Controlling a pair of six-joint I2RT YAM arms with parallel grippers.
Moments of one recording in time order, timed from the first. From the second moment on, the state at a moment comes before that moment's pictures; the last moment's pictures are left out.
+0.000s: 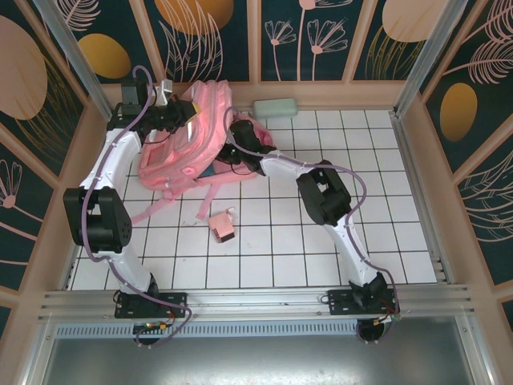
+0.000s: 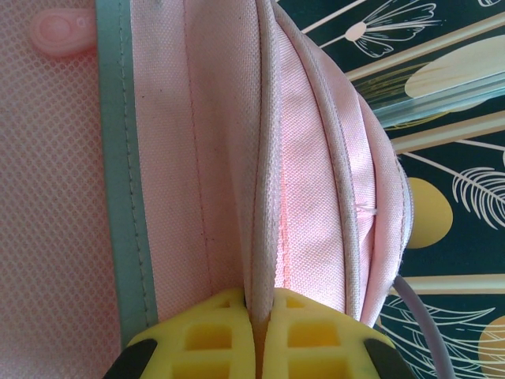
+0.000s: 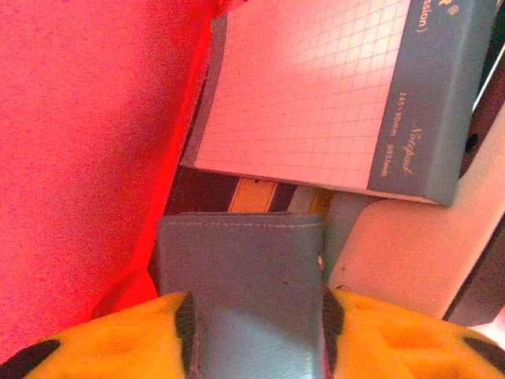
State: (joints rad) left arm -0.03 1.78 1.60 -0.36 0.81 -0.72; right arm 0.70 2.40 1.87 0.06 -0.41 0.80
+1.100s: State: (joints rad) left arm -0.03 1.68 1.47 -0.32 0.81 -0.70; right arm 0.30 2.33 1.77 0.10 -0.28 0.84
